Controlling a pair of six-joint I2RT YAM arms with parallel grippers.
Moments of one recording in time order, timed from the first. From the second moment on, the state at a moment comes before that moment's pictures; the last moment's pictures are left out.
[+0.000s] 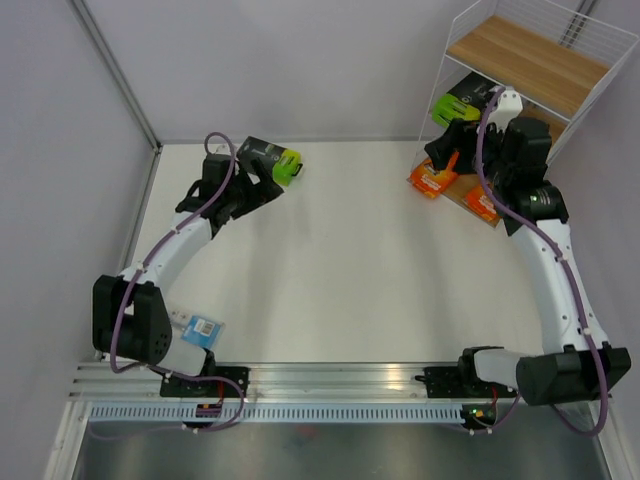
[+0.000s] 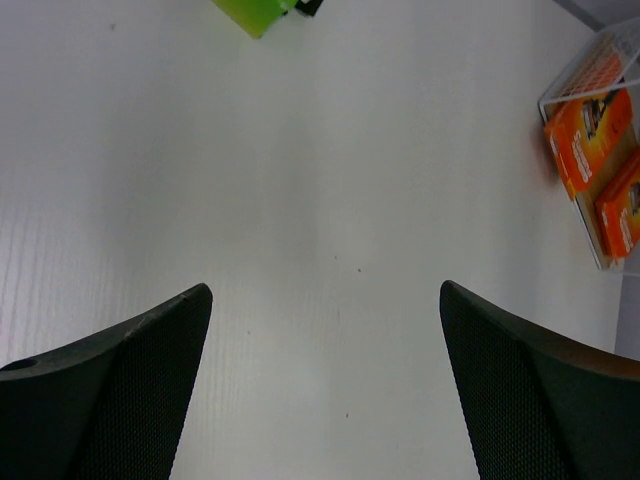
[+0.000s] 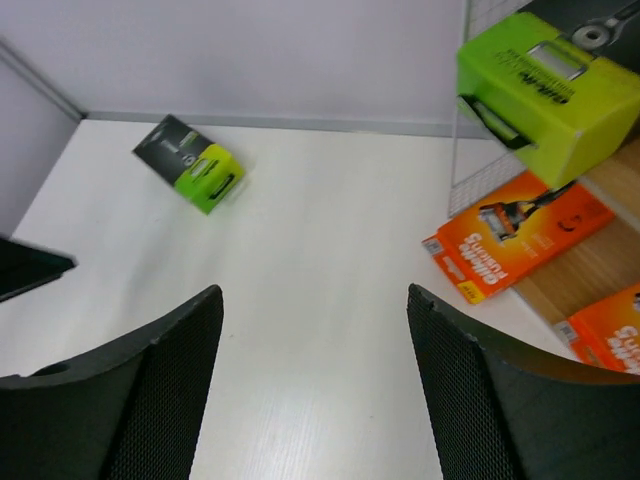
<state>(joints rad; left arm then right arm) -0.23 1.42 1.07 -0.26 0.14 -0.63 0.06 1.32 1.47 -0.43 -0.24 0.17</state>
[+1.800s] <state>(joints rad) -0.18 2.48 2.25 -0.60 0.26 0.30 0.21 1.34 0.87 -0.01 -0.35 0.62</state>
